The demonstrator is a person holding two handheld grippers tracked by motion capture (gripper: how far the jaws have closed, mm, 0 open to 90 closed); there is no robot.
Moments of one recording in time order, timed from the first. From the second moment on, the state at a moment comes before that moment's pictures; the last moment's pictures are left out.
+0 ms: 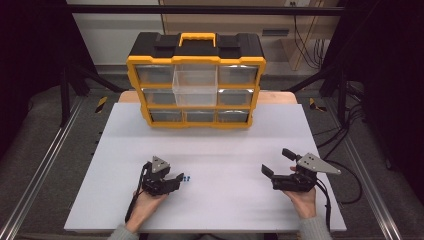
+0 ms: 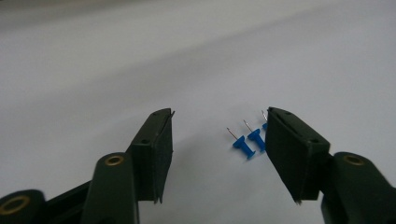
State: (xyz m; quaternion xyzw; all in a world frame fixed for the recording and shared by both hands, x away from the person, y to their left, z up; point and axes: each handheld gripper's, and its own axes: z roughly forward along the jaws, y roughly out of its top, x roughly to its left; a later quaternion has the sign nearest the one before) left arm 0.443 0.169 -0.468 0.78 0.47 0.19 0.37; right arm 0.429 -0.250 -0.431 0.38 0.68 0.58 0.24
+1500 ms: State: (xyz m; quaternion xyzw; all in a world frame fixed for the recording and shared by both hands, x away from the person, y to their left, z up) left arm 0.443 0.155 -0.476 0.79 0.48 0.19 0.33; right arm 0.429 -0.249 -0.430 0.38 0.68 0.58 0.24
